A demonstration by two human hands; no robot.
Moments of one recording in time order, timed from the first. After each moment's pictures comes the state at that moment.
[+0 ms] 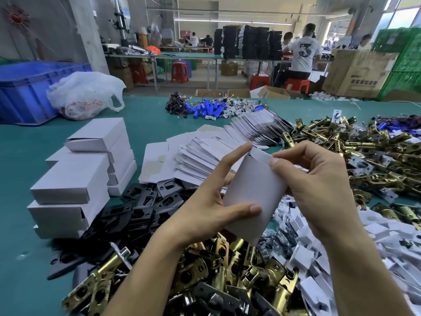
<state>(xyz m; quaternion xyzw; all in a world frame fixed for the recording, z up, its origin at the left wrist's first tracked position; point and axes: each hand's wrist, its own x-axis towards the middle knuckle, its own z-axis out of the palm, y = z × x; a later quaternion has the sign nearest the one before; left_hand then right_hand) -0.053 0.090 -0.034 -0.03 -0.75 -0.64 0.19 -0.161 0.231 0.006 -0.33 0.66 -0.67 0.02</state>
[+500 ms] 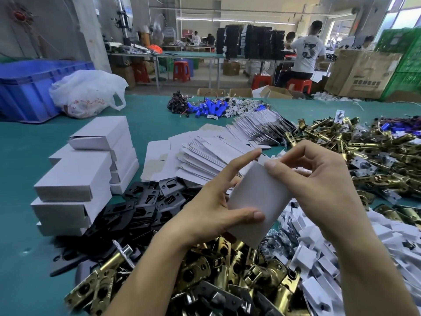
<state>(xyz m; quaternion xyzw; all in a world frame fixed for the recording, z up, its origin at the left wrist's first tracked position) -0.055 0.089 -0.037 -0.01 -0.77 -0.61 0.18 -0.165 0.236 0.007 -0.36 0.70 -0.61 0.00</state>
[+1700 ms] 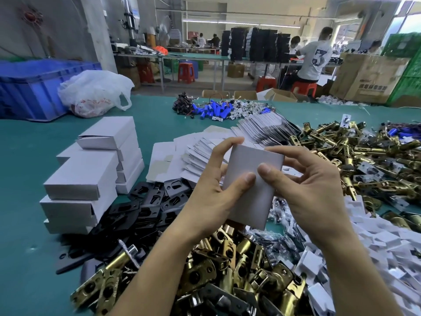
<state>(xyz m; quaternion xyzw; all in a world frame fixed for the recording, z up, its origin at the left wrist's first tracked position) -0.056 0.090 -0.031 0.05 -0.71 -0.64 0.30 -0.151 0.222 -0.002 -0.38 0.63 -0.68 0.05</state>
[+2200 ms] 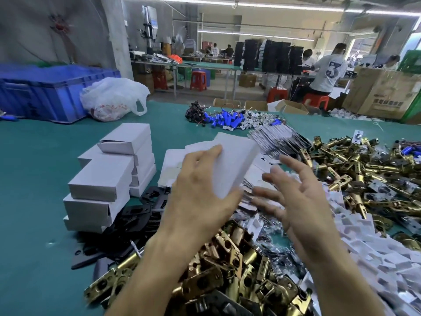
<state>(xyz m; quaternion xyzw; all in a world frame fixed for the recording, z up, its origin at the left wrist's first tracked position) -0.029 0.078 -0.016 0.25 -0.85 -0.23 0.40 -0.142 0.205 -0.003 -0.25 0.58 -0.75 0.21</state>
